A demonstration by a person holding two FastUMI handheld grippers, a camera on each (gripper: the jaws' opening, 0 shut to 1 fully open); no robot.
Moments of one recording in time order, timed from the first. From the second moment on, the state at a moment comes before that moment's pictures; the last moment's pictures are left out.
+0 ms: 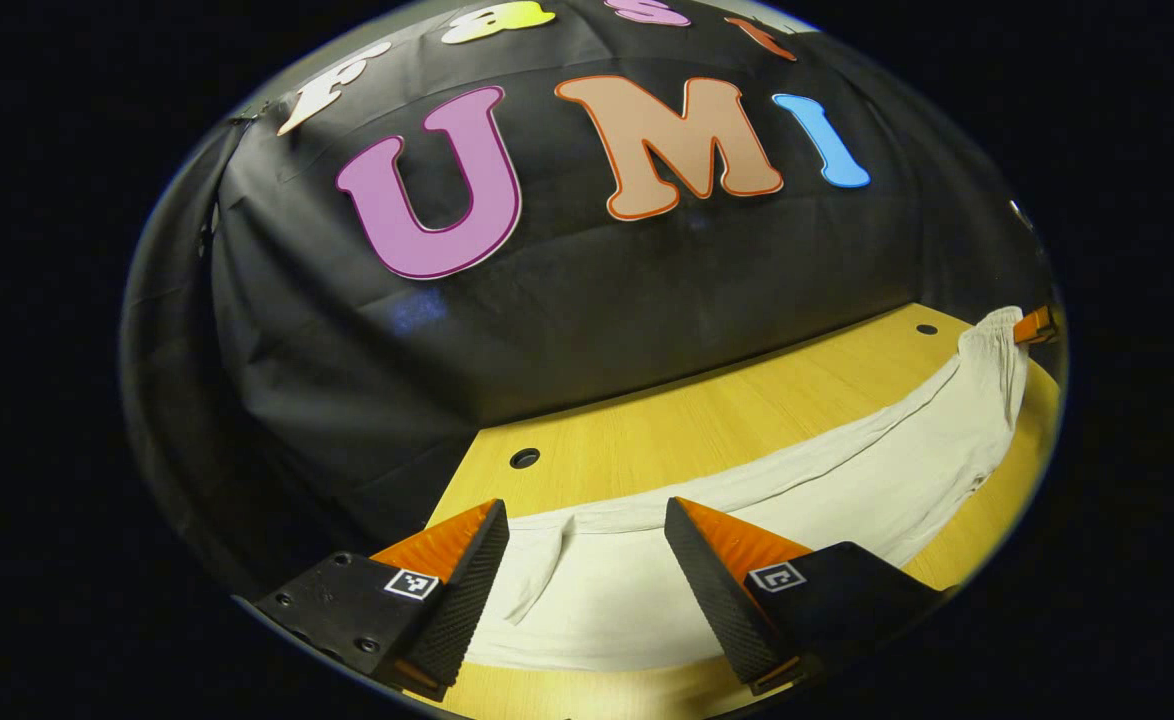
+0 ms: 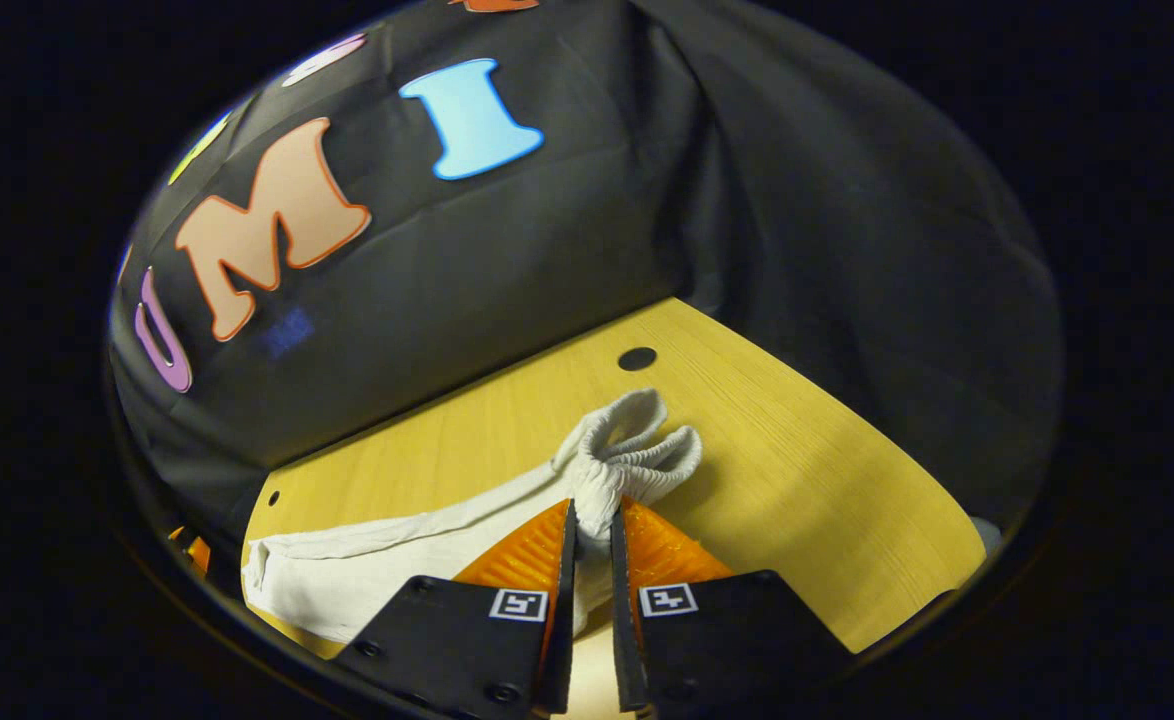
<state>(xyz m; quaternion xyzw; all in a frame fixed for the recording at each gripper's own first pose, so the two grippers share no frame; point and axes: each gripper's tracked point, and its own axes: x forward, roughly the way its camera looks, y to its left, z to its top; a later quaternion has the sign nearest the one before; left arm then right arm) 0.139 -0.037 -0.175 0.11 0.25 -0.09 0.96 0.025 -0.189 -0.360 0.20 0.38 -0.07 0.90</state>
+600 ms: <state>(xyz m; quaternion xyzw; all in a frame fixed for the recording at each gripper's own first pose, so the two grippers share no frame) 0.133 0.045 -0.189 0.08 0.26 -0.06 0.96 0.032 -0.185 -0.341 0.15 0.32 0.05 0.93</state>
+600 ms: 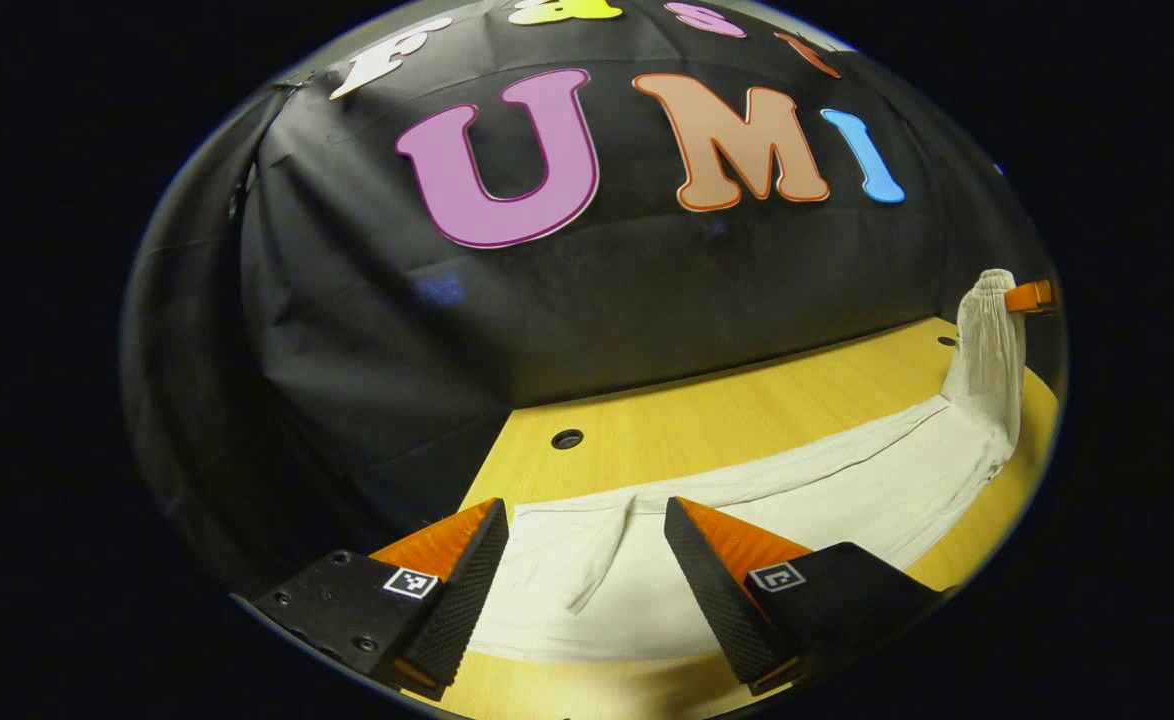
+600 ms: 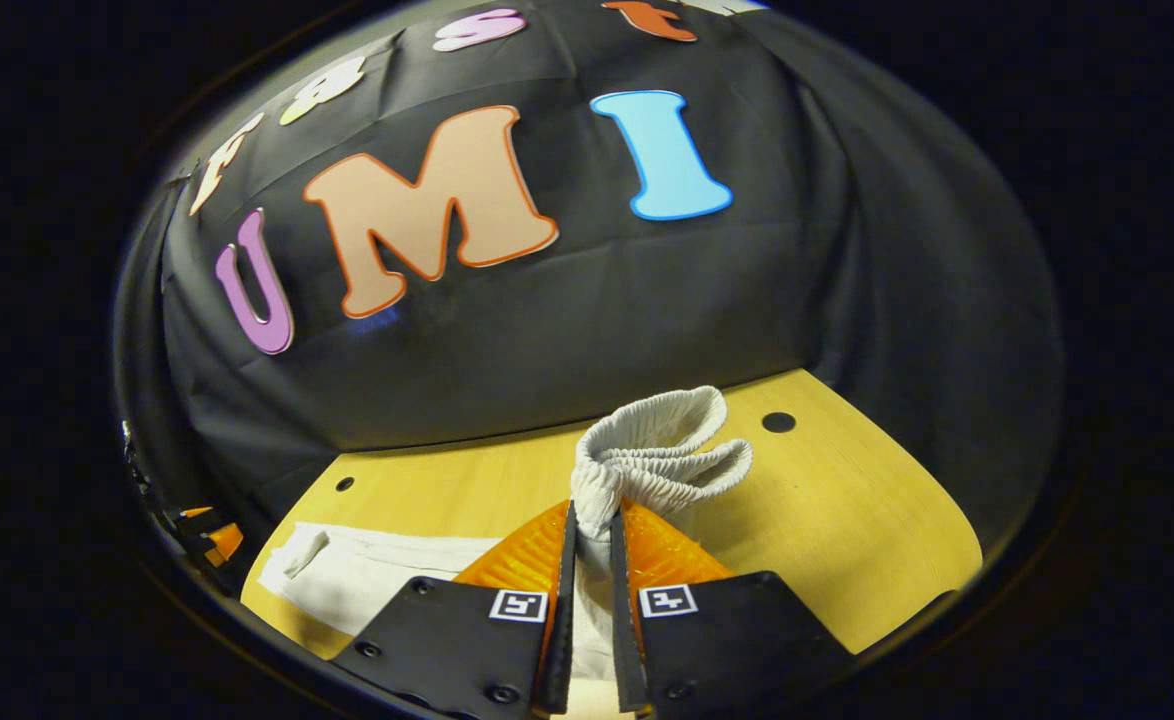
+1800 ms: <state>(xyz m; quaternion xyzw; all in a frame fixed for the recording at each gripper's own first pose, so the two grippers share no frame) 0.094 0.170 -0.251 0.06 0.33 -0.03 0.94 0.028 -0.211 -0.344 -0.03 0.40 0.27 0.88</state>
